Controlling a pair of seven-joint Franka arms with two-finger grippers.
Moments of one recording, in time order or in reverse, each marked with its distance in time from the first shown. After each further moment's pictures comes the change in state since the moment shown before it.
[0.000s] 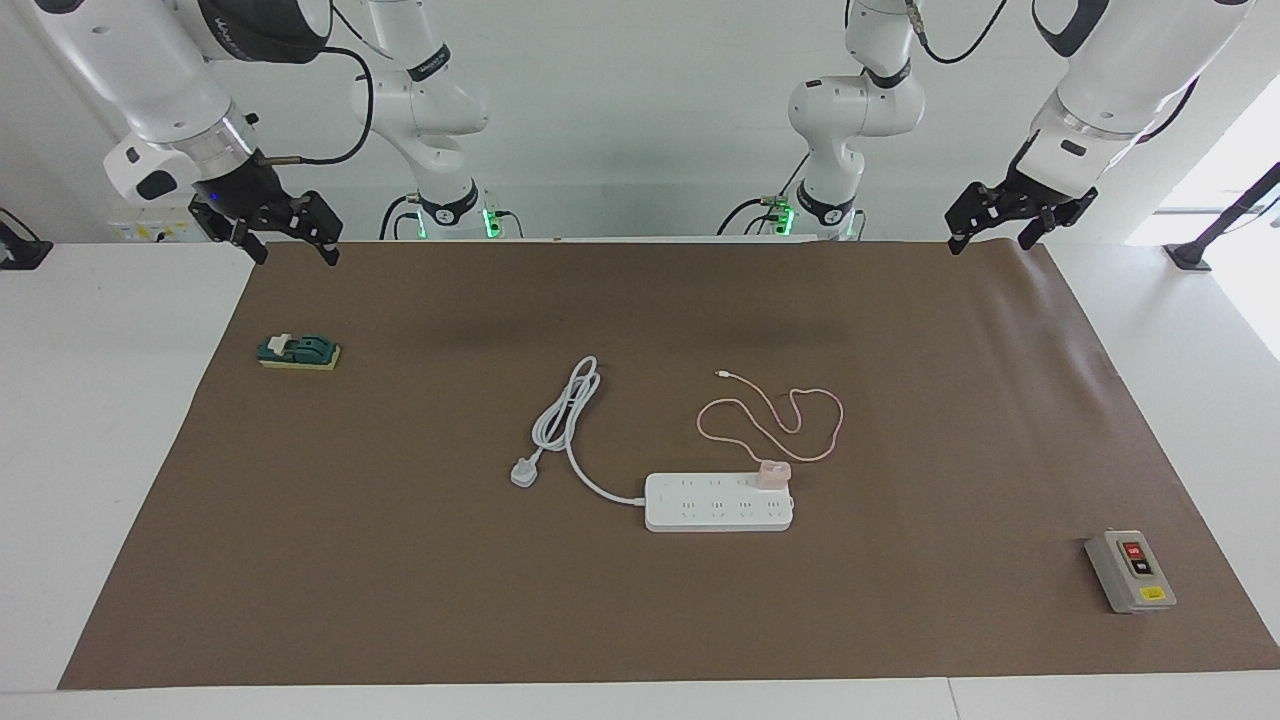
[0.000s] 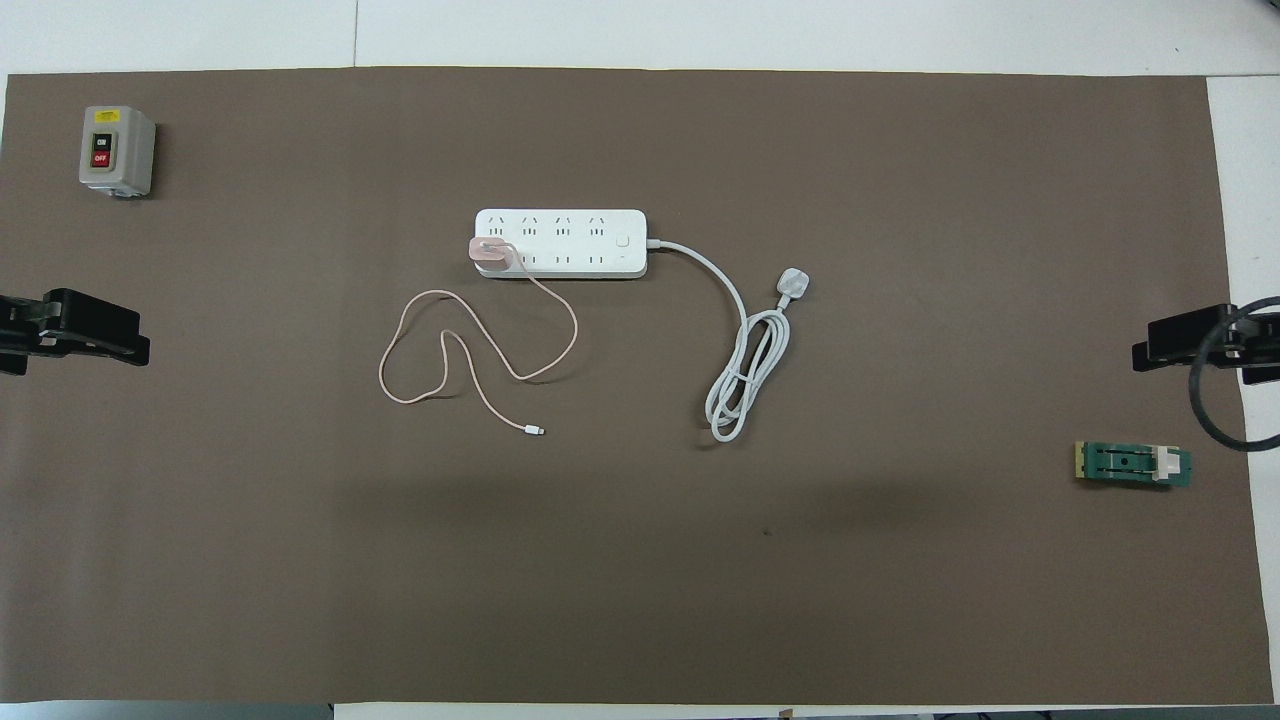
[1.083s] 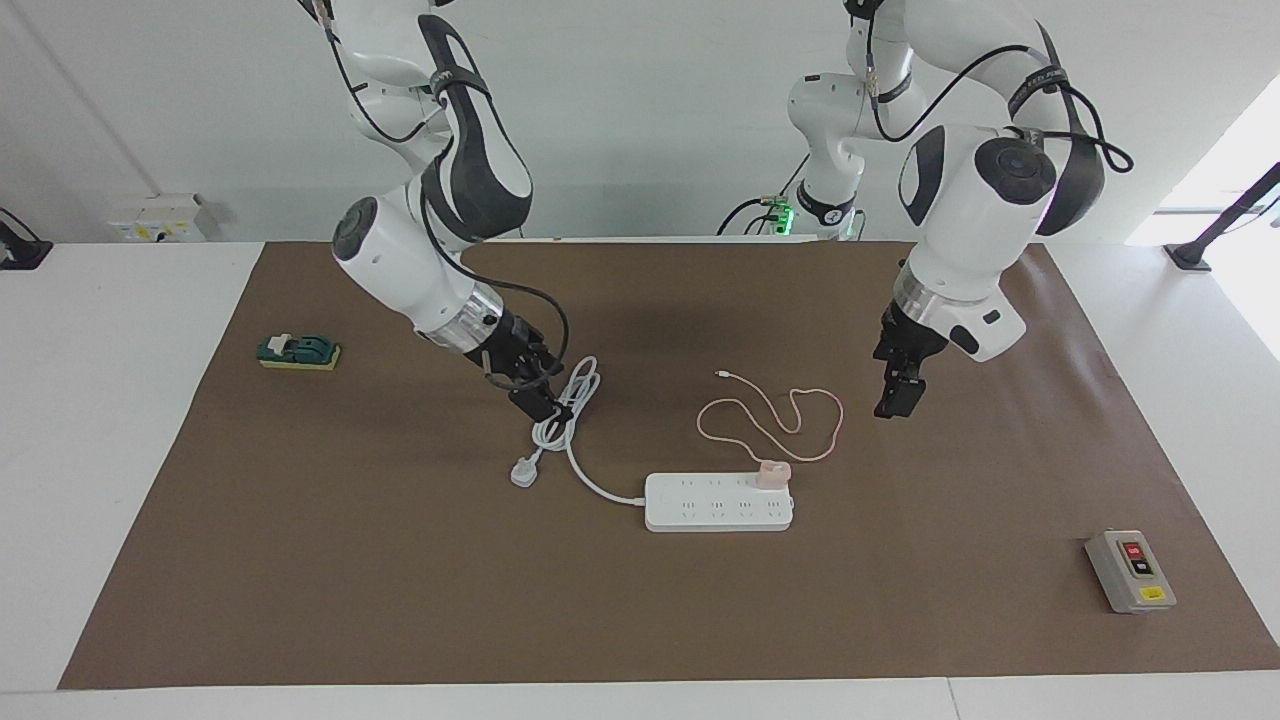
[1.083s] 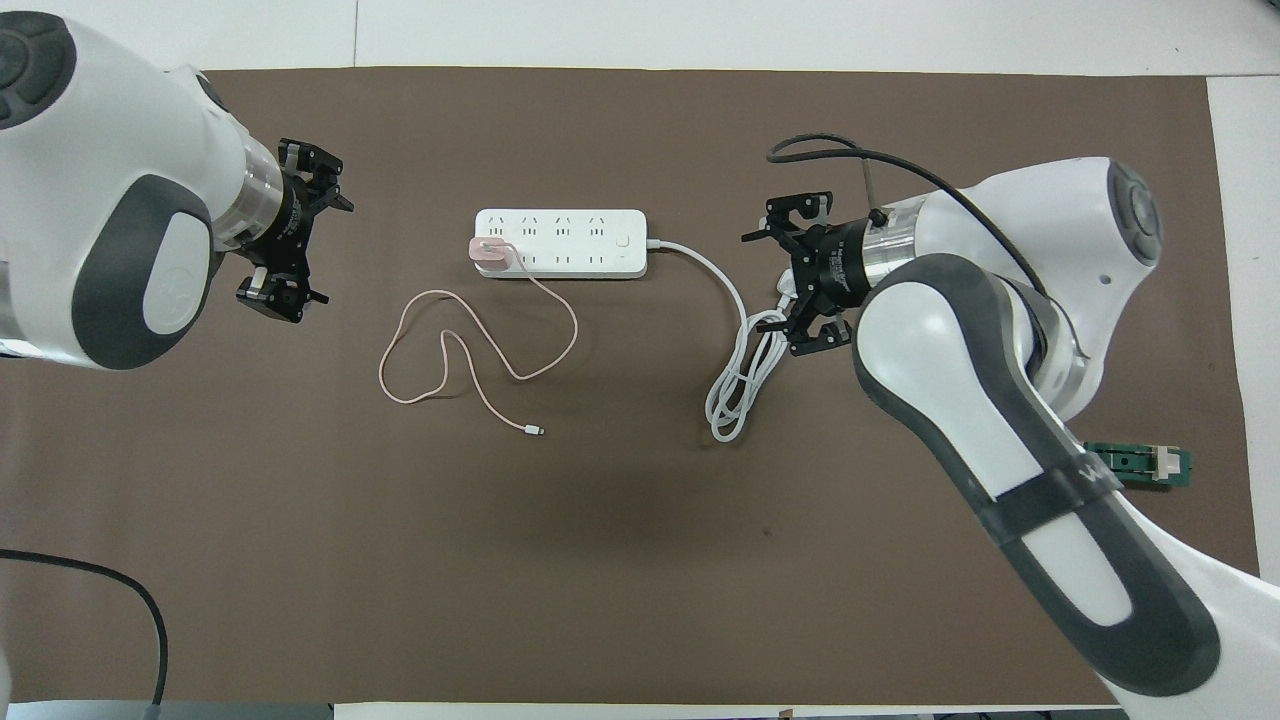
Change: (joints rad) left arm -0.195 0.296 -0.001 -0.010 -0.004 0.434 -1.535; right arm 0.372 0.372 0.019 -0.075 0.643 0.670 1.178
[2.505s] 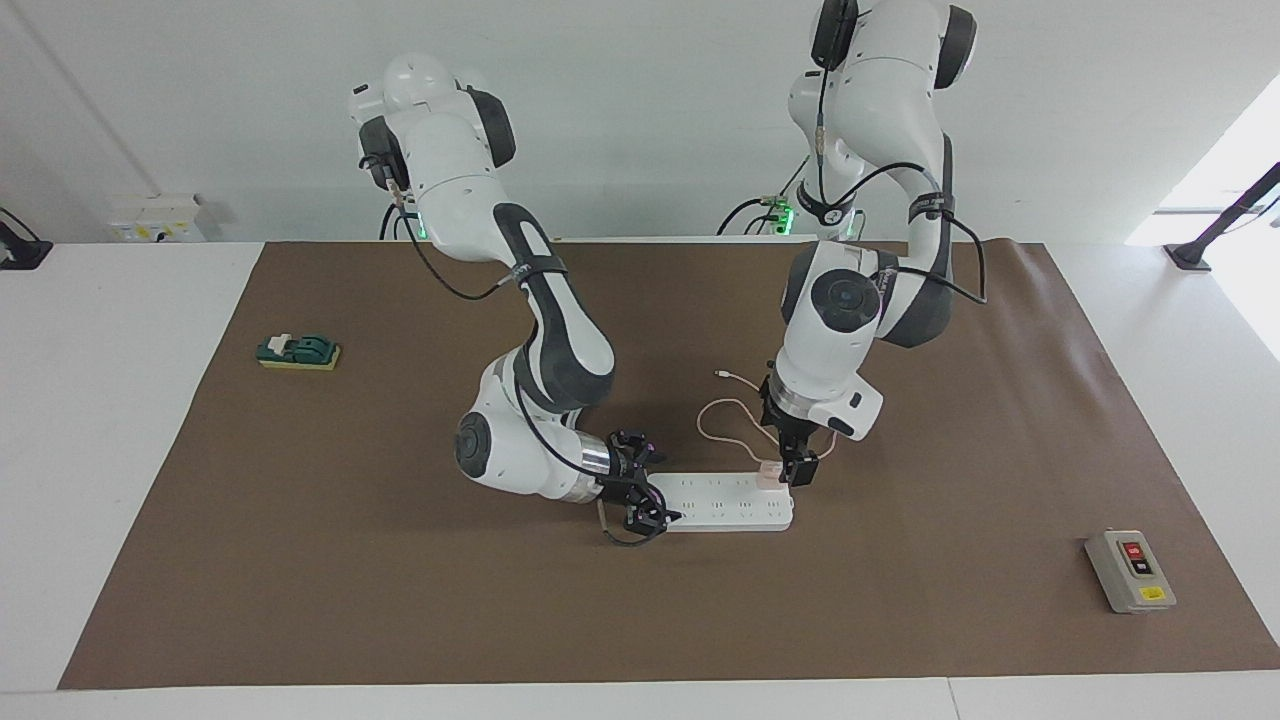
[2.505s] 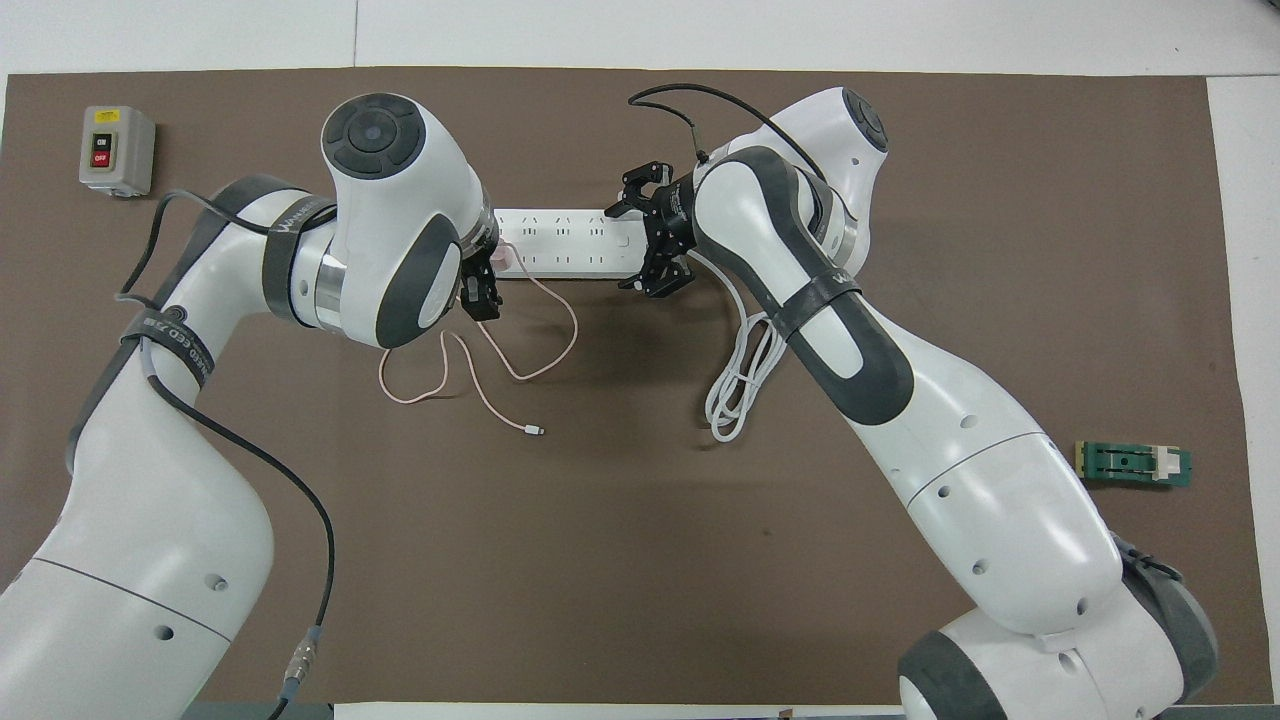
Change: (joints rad) left arm -0.171 0.278 0.009 0.066 -0.001 0.189 -0.457; right arm 0.044 0.674 0.029 0.732 0.117 -0.217 0.098
